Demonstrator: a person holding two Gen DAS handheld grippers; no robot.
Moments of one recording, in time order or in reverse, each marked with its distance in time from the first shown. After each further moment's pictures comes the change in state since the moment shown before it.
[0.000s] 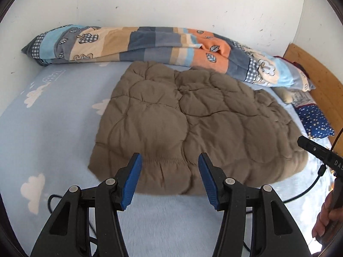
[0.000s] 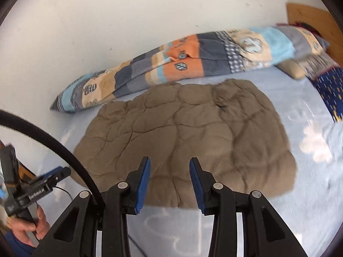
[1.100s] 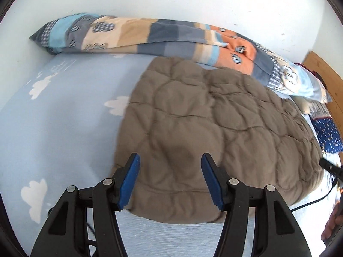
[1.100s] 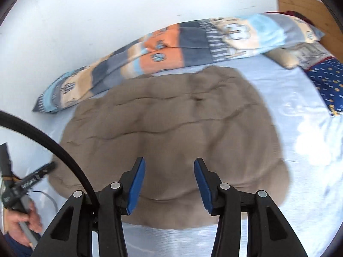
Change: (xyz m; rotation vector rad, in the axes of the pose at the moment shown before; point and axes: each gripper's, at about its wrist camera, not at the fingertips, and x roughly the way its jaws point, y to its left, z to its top) left arm 0.033 0.041 0.022 -0.109 0.040 0.072; right arm 0.028 -0.054 0.008 0.074 0.071 -0.098
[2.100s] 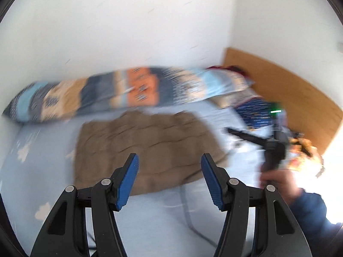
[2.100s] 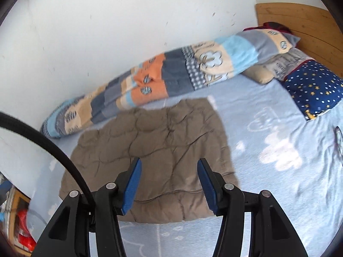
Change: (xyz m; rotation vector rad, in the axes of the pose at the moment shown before) left arm -0.279 -0.168 -0.049 0.394 -0.223 -0.334; right arm -0.097 -0.049 0.009 0.078 -0.187 0.028
